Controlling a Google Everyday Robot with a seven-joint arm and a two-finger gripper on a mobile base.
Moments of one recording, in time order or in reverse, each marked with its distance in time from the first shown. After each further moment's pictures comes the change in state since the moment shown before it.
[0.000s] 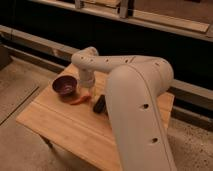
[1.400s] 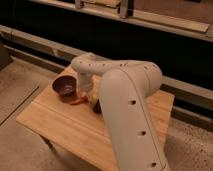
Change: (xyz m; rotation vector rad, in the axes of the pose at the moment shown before) arm -0.001 0.008 0.041 0.014 0.047 -0.019
